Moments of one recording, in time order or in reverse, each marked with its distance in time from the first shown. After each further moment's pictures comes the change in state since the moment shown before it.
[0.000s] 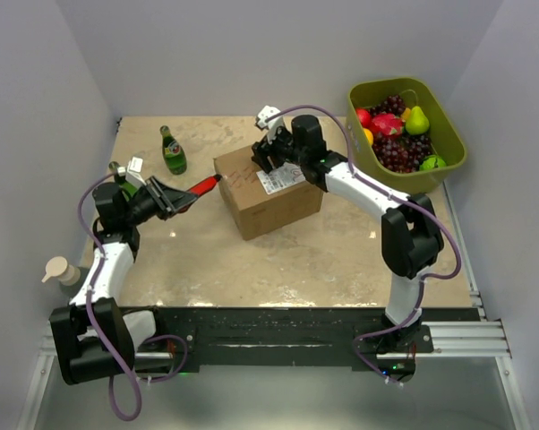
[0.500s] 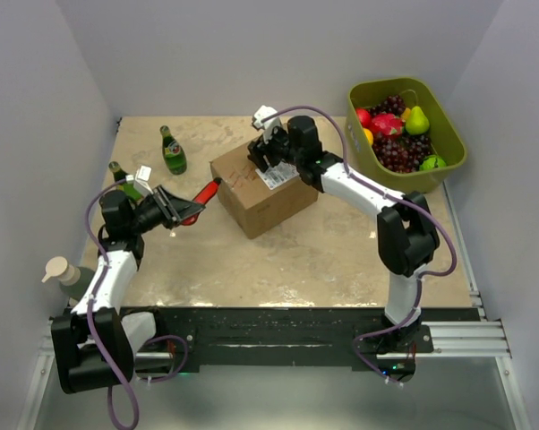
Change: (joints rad) left arm -0.037 -0.057 -0.072 -0.012 0.012 0.000; right arm 0.016 0.026 0.012 0.042 0.031 -0.001
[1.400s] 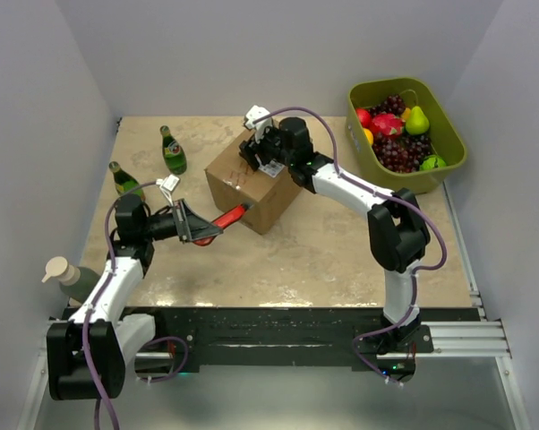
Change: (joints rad) left arm -0.139 -0.057 -0.043 0.000 0.224 0.023; right arm 0.032 0.064 0.041 0.080 0.039 -0.006
